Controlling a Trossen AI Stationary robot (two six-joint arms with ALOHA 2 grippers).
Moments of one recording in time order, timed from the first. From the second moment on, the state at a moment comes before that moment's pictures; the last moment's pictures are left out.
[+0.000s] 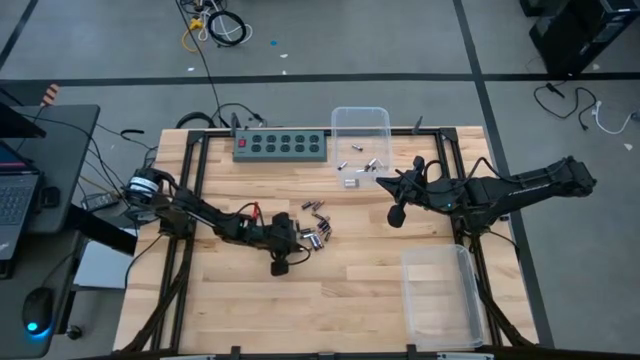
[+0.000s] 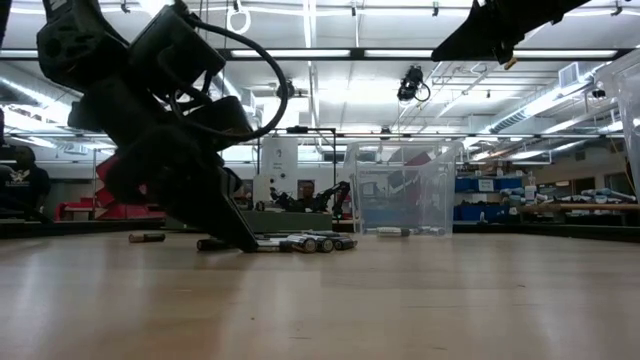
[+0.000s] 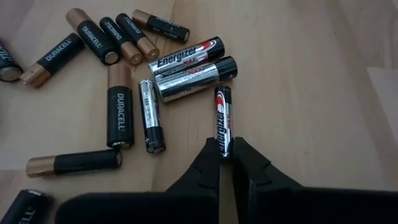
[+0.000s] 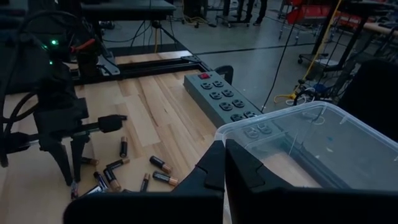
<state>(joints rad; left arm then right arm) -0.22 1.69 0.56 0.39 -0.13 -0.21 0.16 0.90 0.68 -0.15 0.64 0.15</state>
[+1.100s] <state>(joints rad) 0.22 1.39 1.02 -0.01 0.15 0.34 0.07 0.90 0.68 -0.08 0.64 0.02</state>
